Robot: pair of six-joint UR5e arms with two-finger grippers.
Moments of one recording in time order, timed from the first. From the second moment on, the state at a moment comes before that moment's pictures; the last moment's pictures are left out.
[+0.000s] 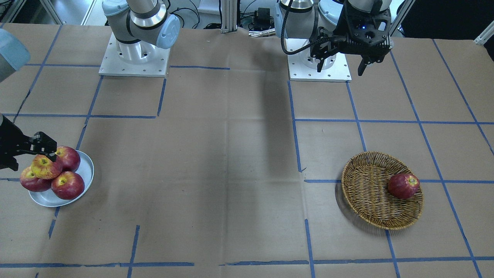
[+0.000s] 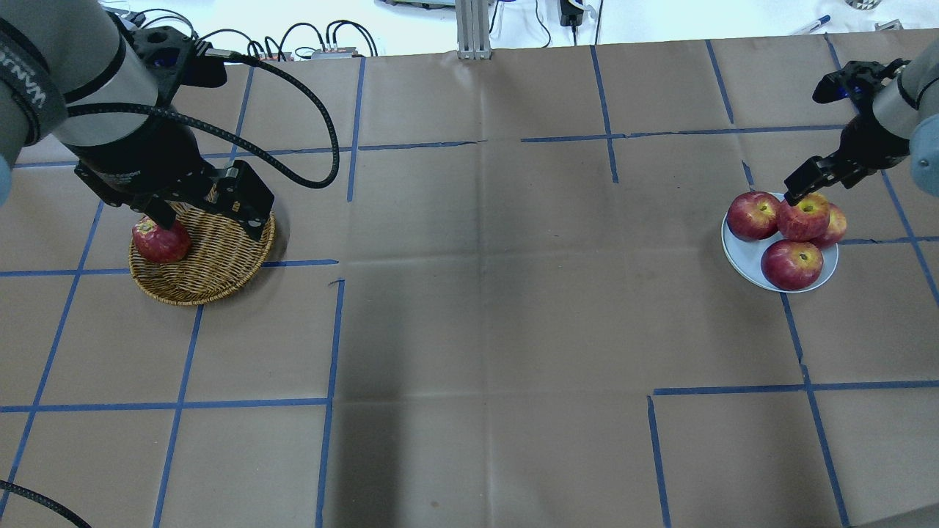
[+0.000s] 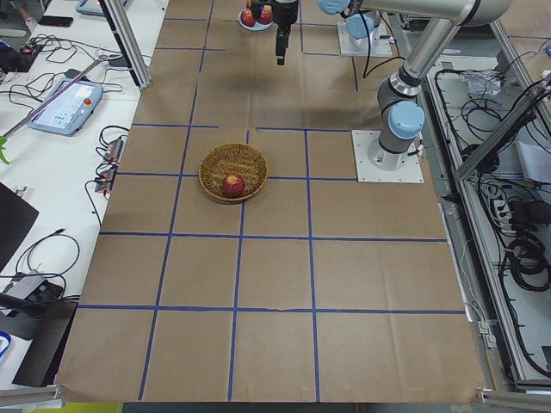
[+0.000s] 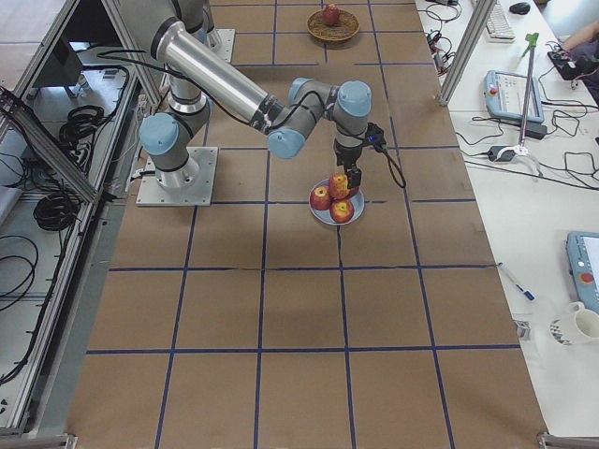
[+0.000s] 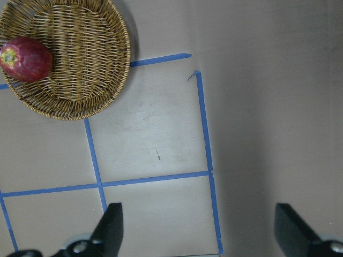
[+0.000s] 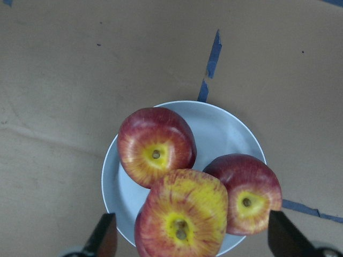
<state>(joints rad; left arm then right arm) -1.57 -1.42 -1.64 -1.66 1.64 0.14 1.14 -1.36 1.76 -2.03 -1.53 -0.71</state>
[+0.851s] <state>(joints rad) -1.57 -1.42 -1.64 -1.66 1.63 0.14 1.47 -1.57 1.66 -1.64 -1.54 -0.22</state>
